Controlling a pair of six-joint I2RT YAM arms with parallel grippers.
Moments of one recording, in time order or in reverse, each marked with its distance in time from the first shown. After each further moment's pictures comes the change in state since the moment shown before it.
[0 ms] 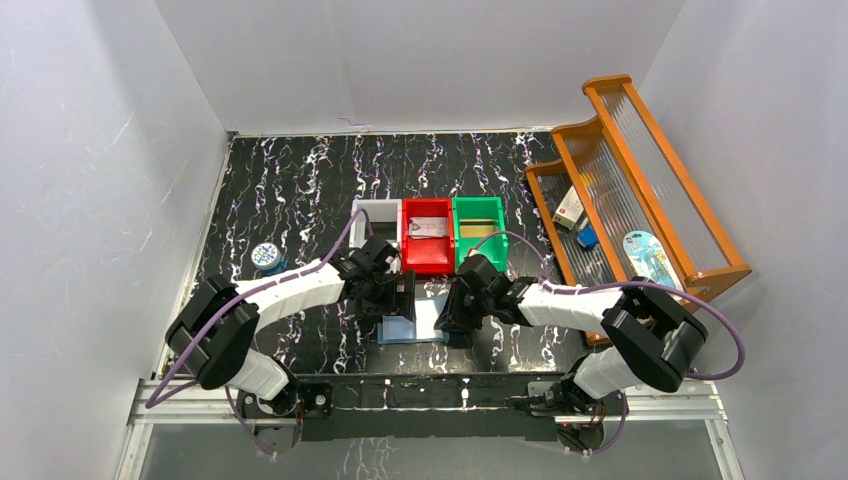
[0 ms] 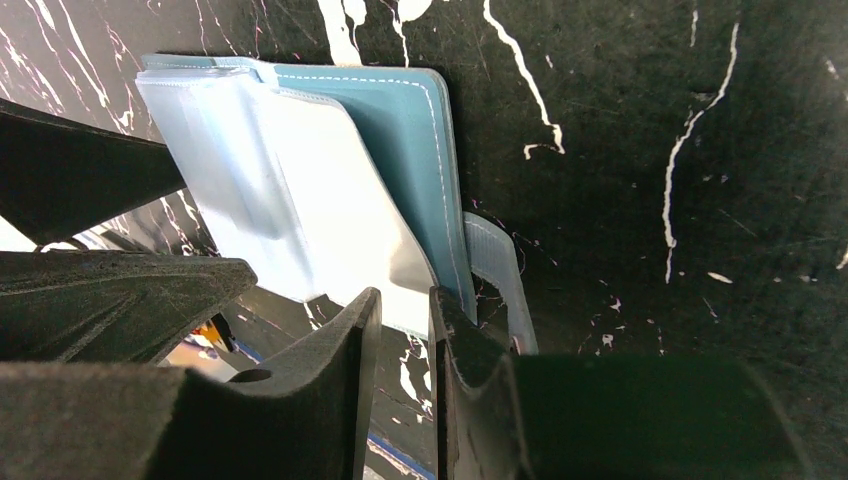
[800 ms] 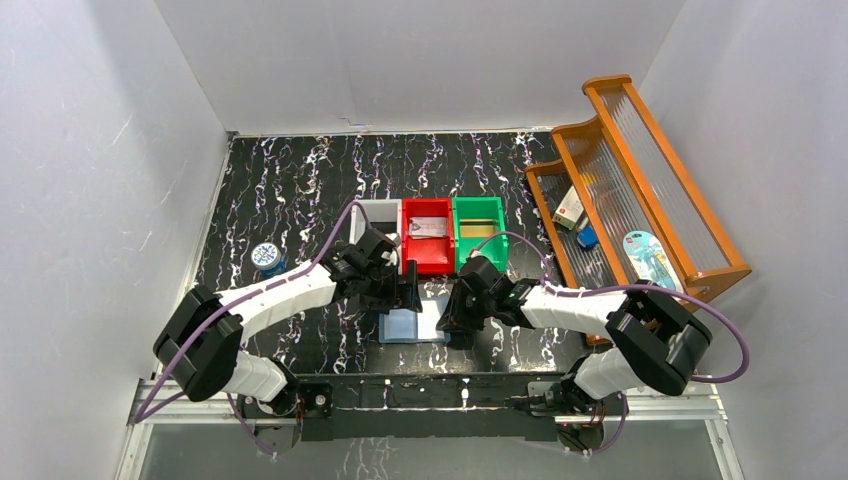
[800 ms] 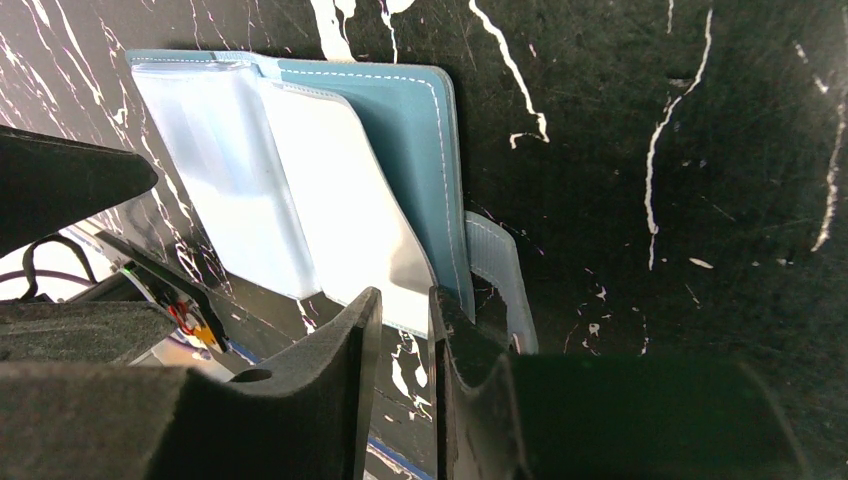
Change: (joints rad) left arm 0.000 -0.077 0.014 0.036 0.026 -0.034; right arm 0.003 -0.024 -0.017 -0.003 0.013 -0.003
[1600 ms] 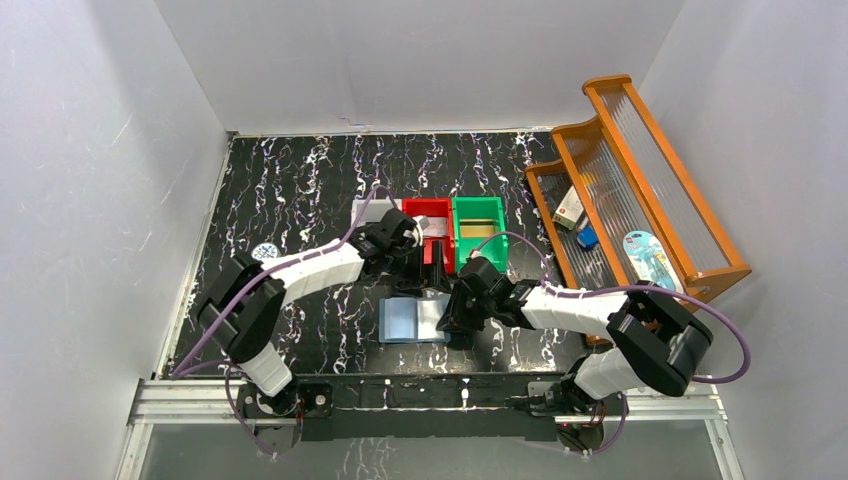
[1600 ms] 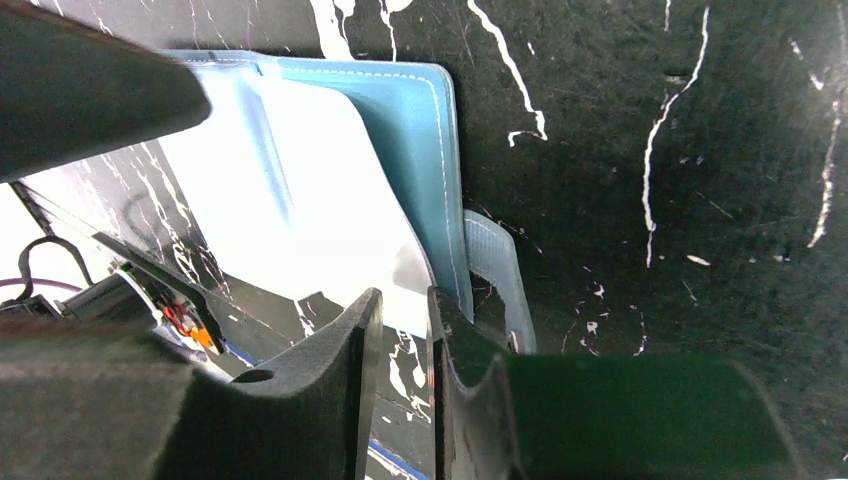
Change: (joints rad) left arm 0.009 0.270 0.181 0.180 0.184 -0.025; right arm 0.006 -0.006 -0.003 0.000 0.011 -0.001
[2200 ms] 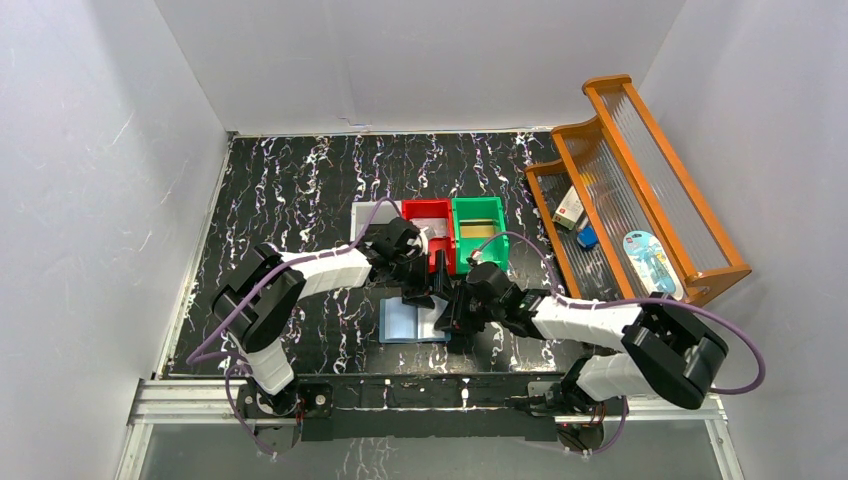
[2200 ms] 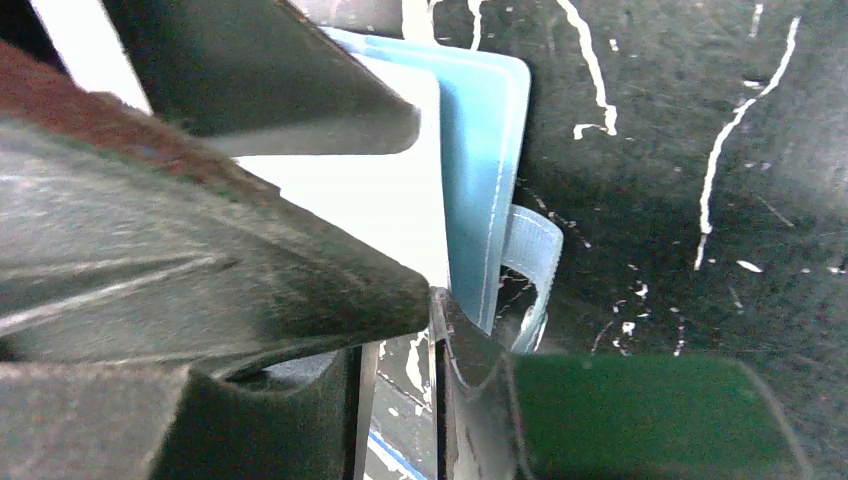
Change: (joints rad) left arm -0.008 0.064 -0.060 0.154 0.138 -0.075; right arm 0.008 -0.102 -0.093 0.155 -0.029 -0.036
